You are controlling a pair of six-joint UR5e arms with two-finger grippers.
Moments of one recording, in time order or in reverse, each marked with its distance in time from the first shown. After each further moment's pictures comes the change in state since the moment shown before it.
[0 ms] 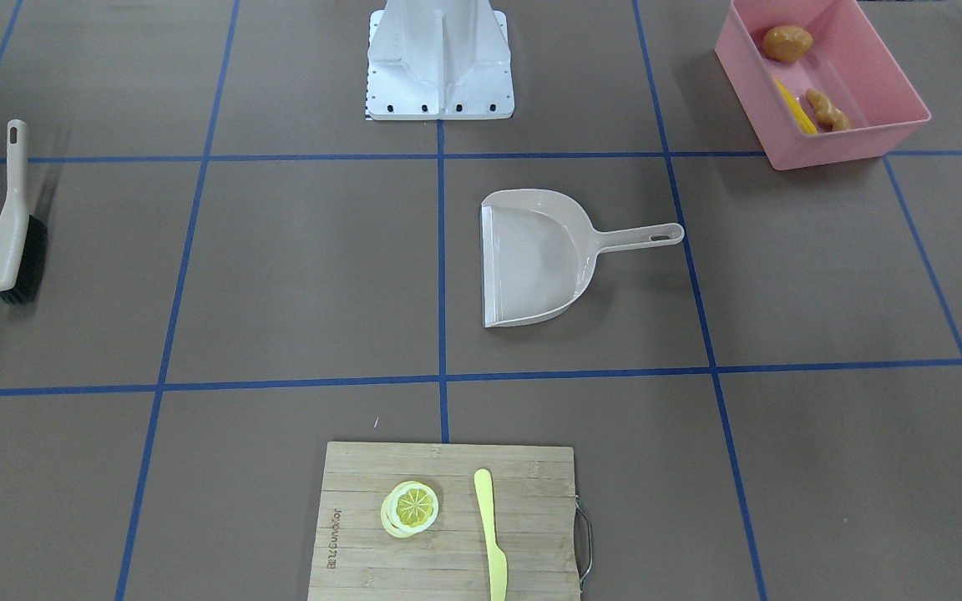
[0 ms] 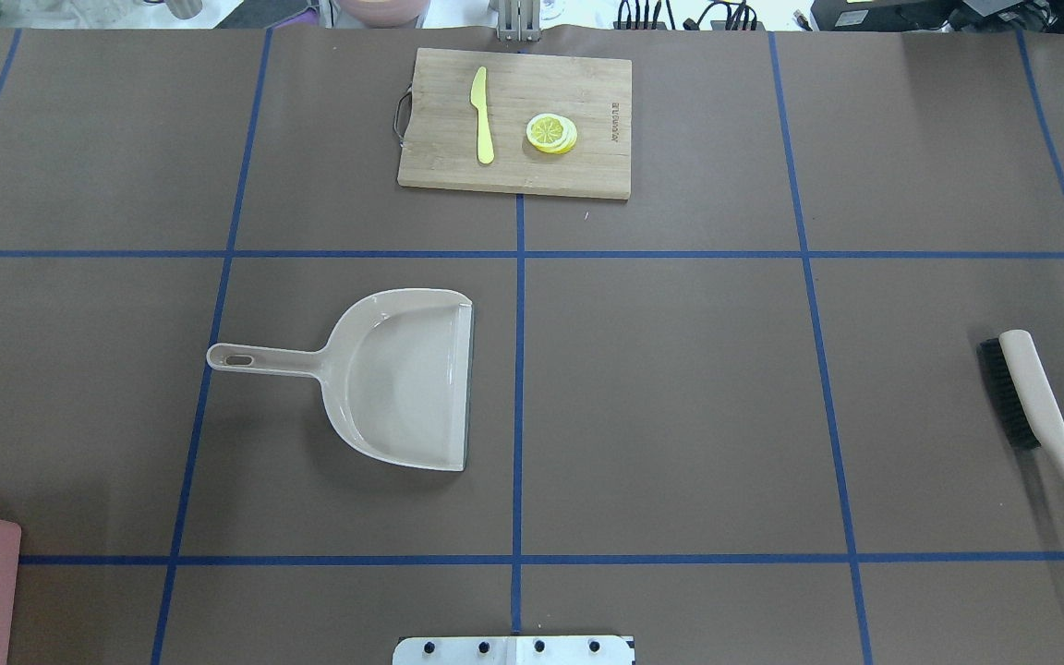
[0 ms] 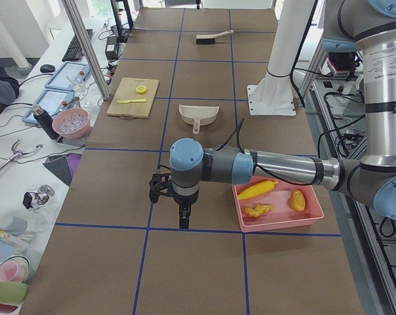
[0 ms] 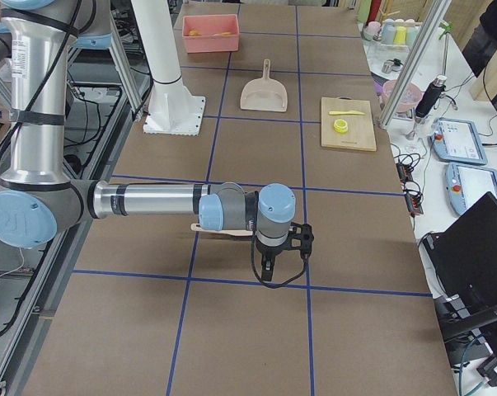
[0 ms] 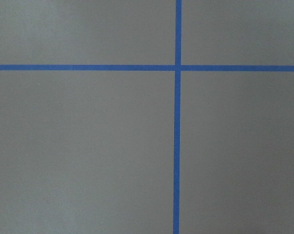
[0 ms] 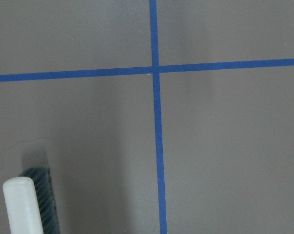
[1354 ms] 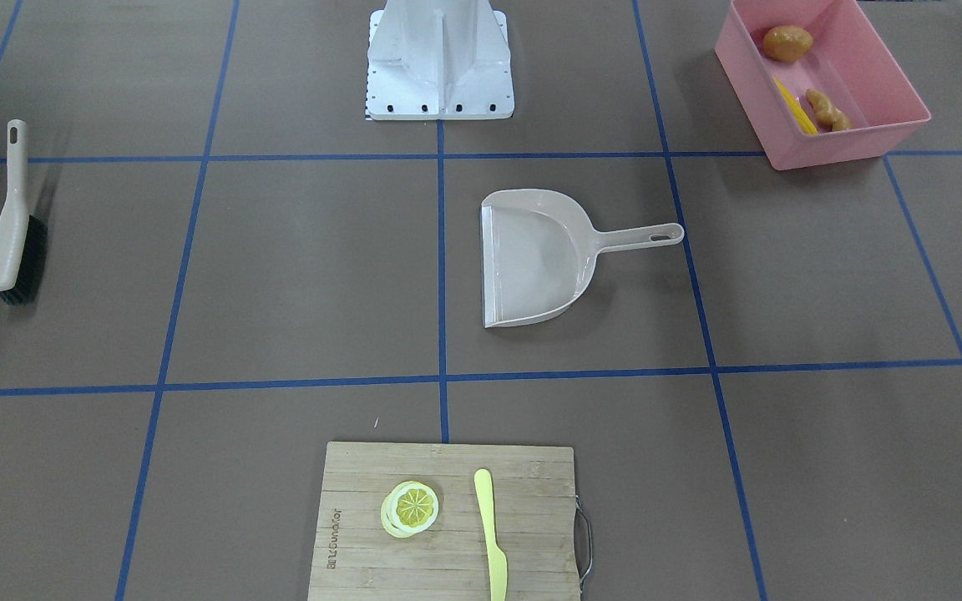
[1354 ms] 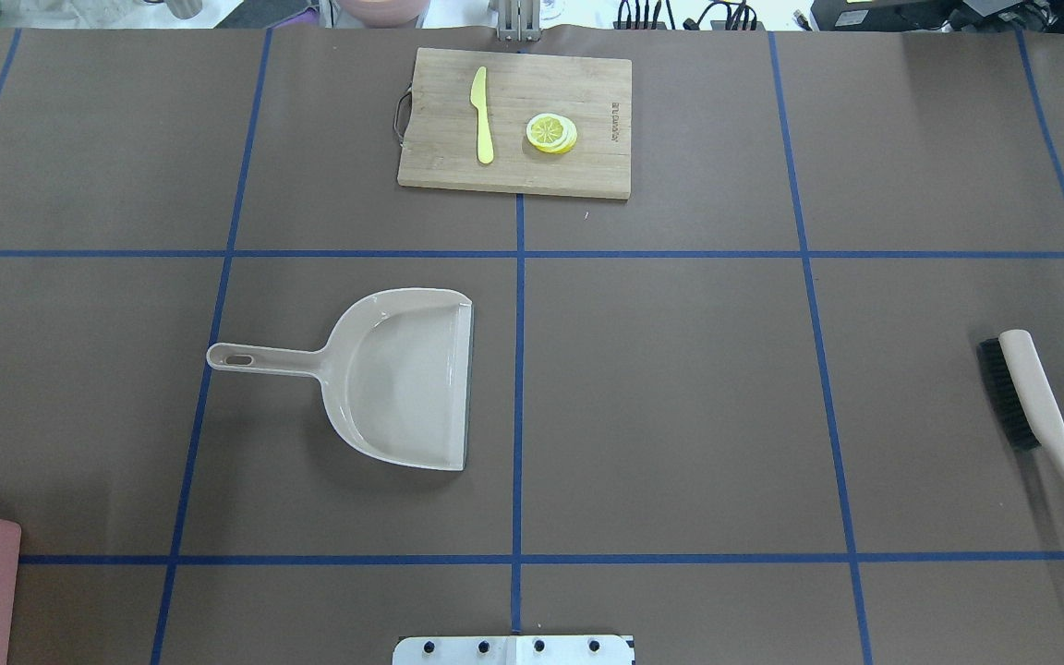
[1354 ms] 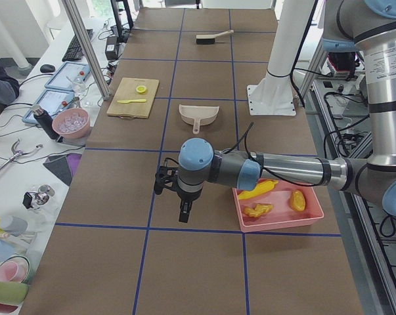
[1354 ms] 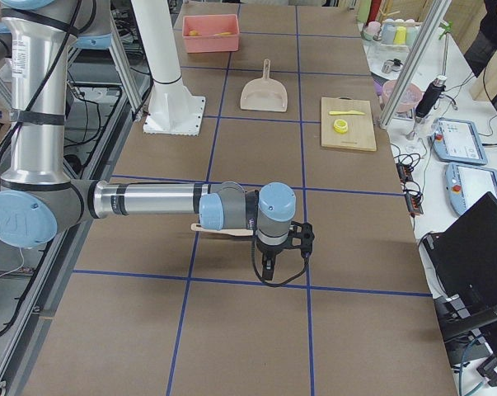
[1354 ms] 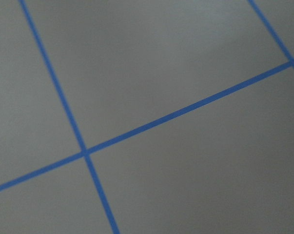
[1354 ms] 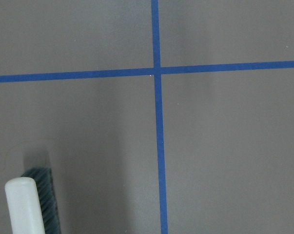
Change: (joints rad) left arm 0.010 0.069 -0.013 -0.114 -0.061 -0.011; right arm -0.001 0.001 0.003 0.000 0.000 -0.001
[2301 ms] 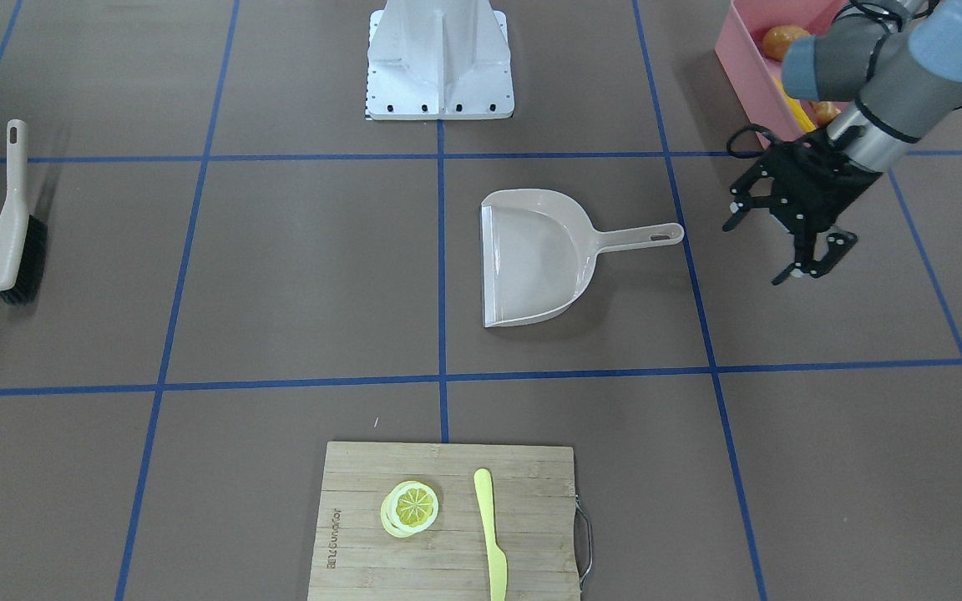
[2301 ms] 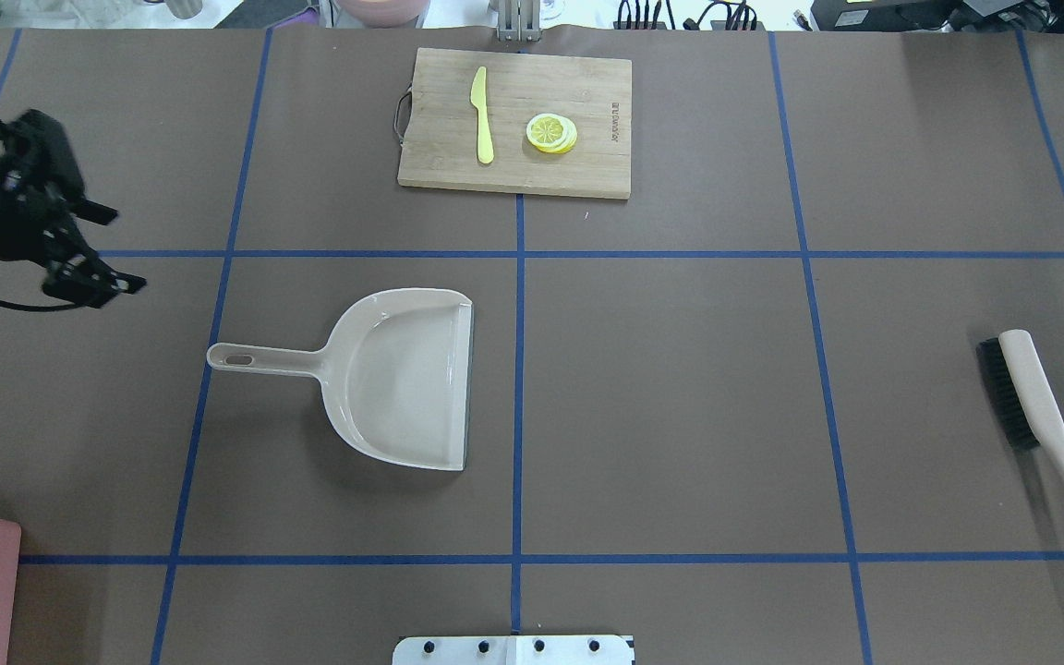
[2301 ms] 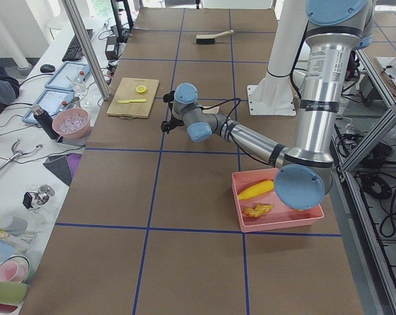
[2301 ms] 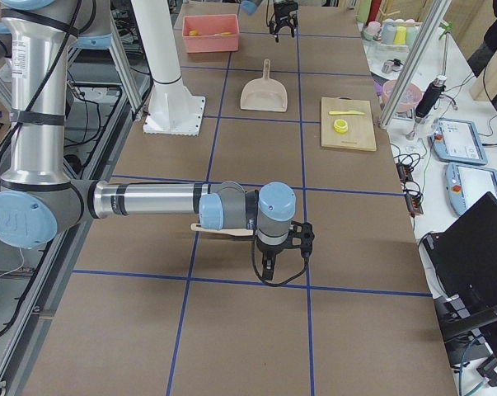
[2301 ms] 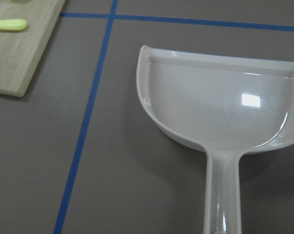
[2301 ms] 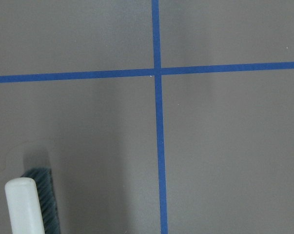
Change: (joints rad) left arm 0.547 -0.284 0.020 -0.530 0.158 0.053; right arm 0.000 0.000 0.001 0.001 -0.002 0.000
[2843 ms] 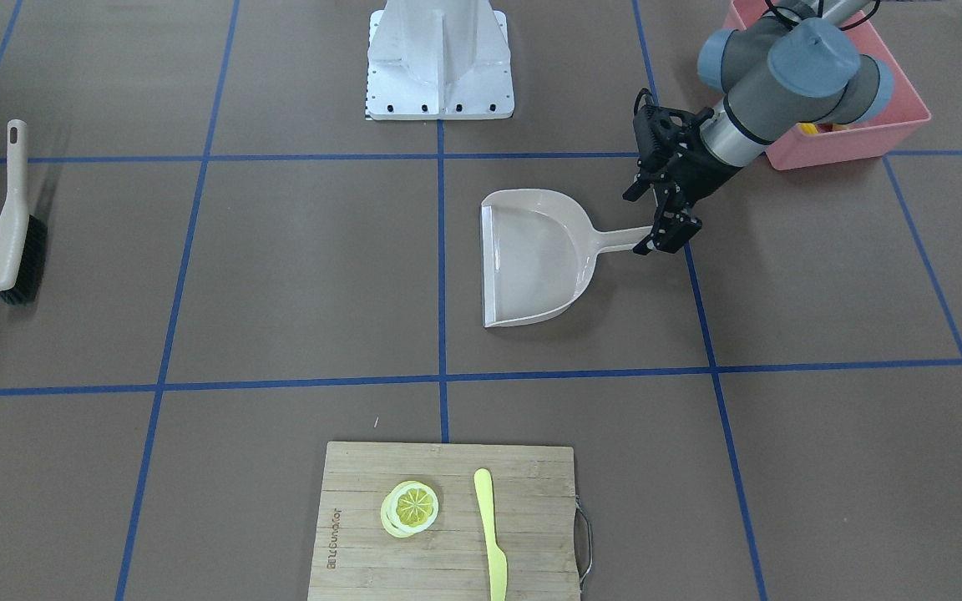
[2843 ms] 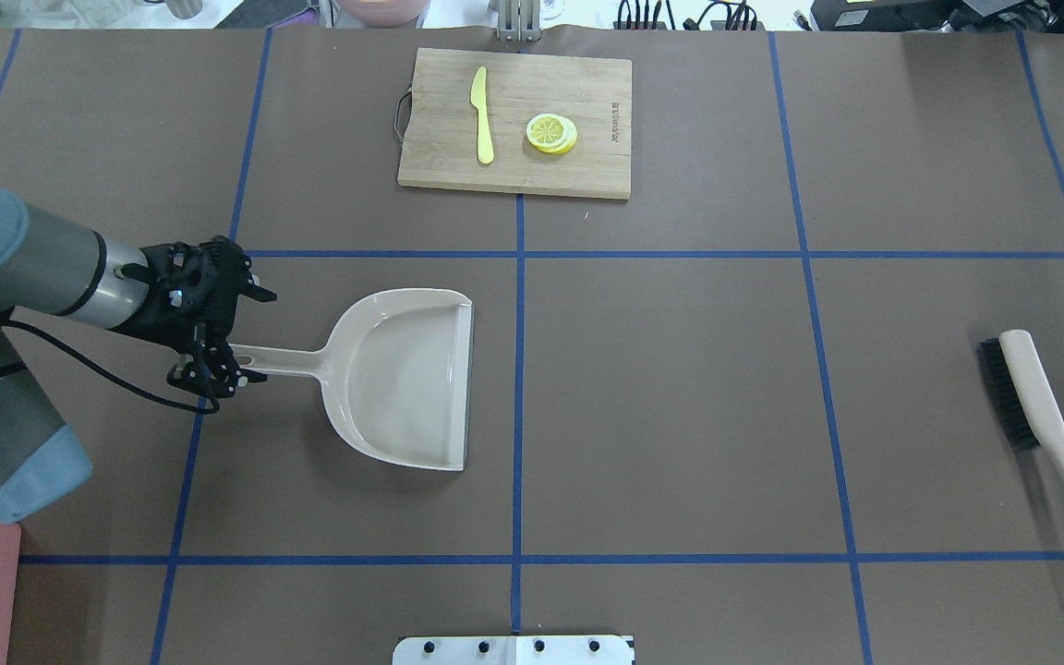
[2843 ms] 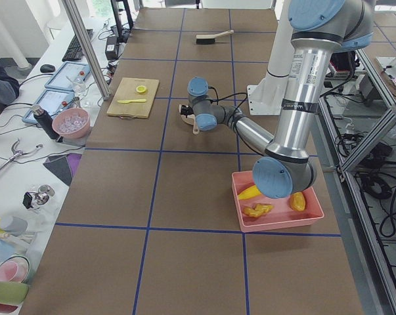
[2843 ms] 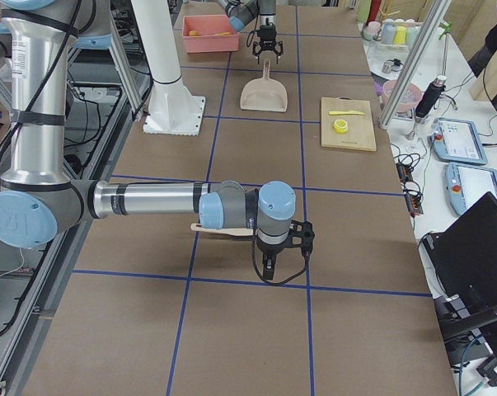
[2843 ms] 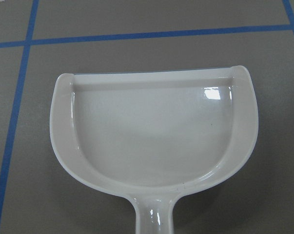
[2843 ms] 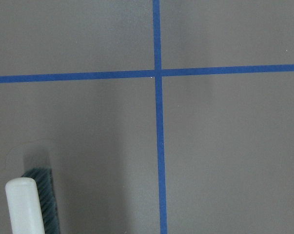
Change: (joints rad) left arm 0.272 -0.125 0.006 -0.038 0.044 0.338; right arm 0.000 0.001 0.004 0.001 -0.004 -0.003
